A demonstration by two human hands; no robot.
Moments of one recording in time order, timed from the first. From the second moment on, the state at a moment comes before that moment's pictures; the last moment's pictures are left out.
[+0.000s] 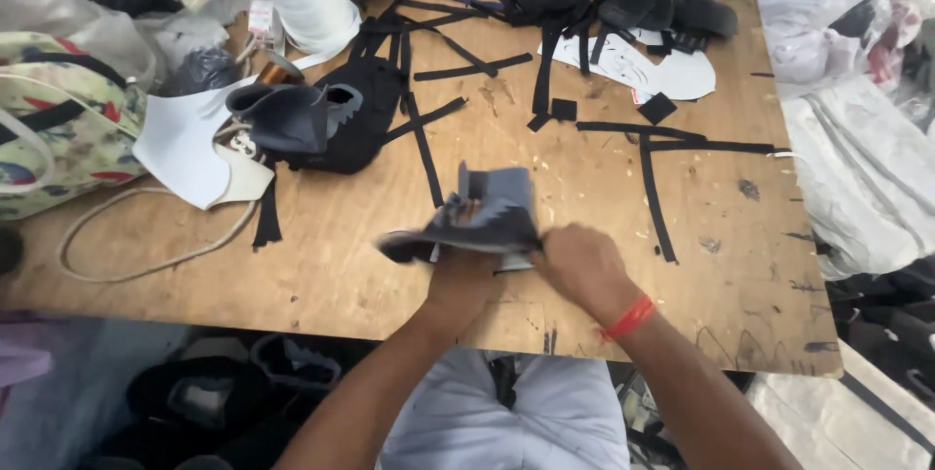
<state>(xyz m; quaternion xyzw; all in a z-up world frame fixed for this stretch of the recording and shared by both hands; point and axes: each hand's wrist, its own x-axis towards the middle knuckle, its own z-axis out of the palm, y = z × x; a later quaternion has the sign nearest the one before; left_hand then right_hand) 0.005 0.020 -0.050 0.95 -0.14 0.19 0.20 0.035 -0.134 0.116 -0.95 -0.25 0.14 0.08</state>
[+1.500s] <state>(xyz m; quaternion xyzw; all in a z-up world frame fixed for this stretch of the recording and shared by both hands) 0.007 -0.032 -0.024 0.96 -0.01 0.22 0.20 0.103 -0.109 -0.006 -0.93 -0.36 0.03 0.05</state>
